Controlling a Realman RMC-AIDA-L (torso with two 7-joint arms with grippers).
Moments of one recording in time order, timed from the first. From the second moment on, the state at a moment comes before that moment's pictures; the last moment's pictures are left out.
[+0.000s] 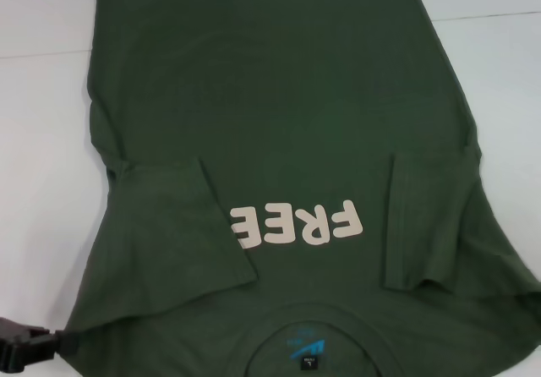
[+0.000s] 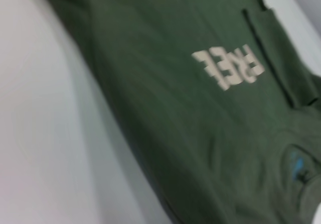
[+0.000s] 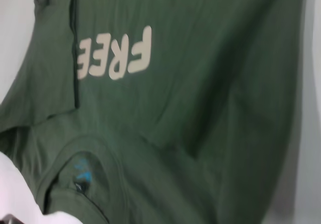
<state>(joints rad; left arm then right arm) -0.47 -2.07 0.37 0.82 2.65 1.82 -1.81 0.36 1.86 -0.44 -0.70 -2.56 -1.83 2.11</state>
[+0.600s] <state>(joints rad) -0.52 -2.04 0.30 0.80 2.60 1.88 -1.79 0.44 1.85 -0.39 -0.70 -2.52 -1.80 2.12</state>
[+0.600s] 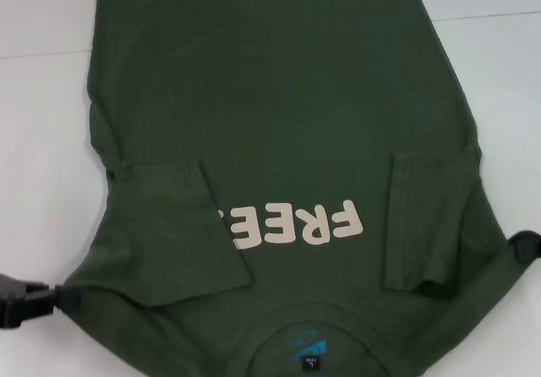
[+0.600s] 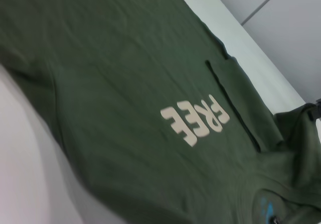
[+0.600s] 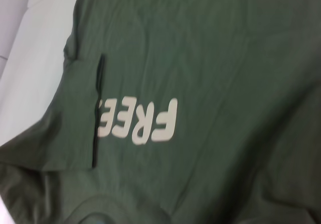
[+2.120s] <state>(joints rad) -0.84 -1.95 0.30 0.68 2.48 1.51 -1.96 0.64 1.86 -0.34 -0.68 -2.44 -1.42 2.24</state>
